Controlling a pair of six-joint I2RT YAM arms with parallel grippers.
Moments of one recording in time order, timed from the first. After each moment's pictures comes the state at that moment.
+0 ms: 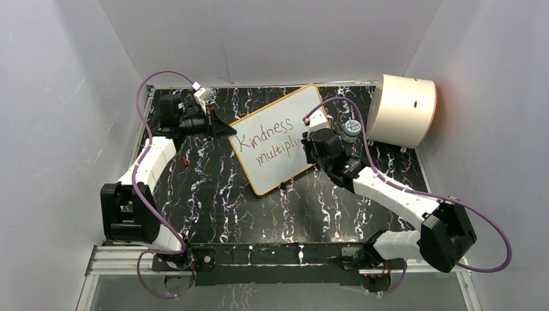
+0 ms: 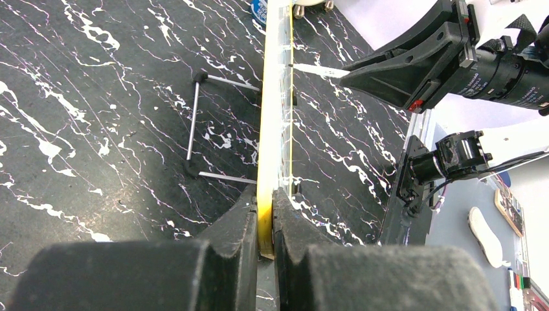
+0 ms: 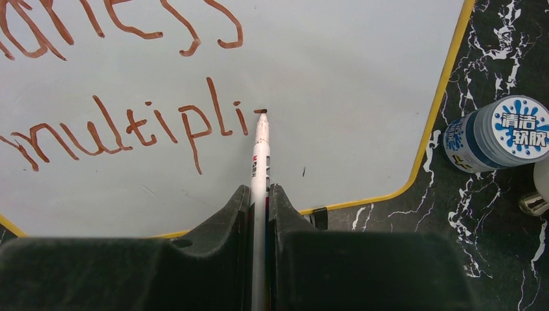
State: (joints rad) left arm -0.06 1.48 1.09 -0.19 1.05 -0.06; right arm 0.73 1.26 0.85 -0.09 0.30 0.13
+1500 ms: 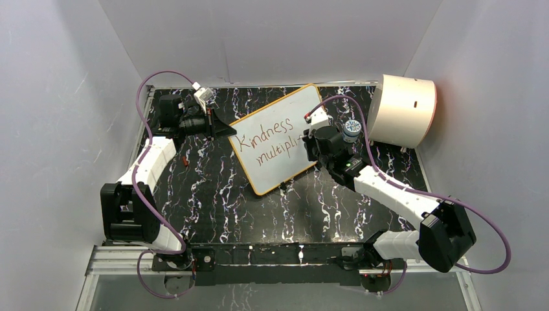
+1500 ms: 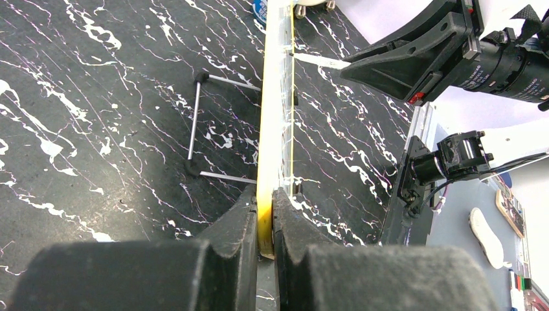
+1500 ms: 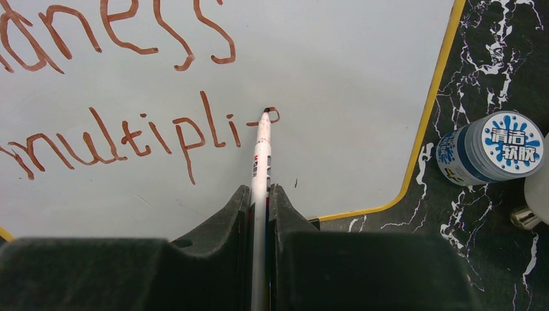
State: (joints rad) left arm -0.06 1.48 1.10 -0.19 1.04 -0.06; right arm 0.71 1.26 0.85 -0.06 0.26 0.10
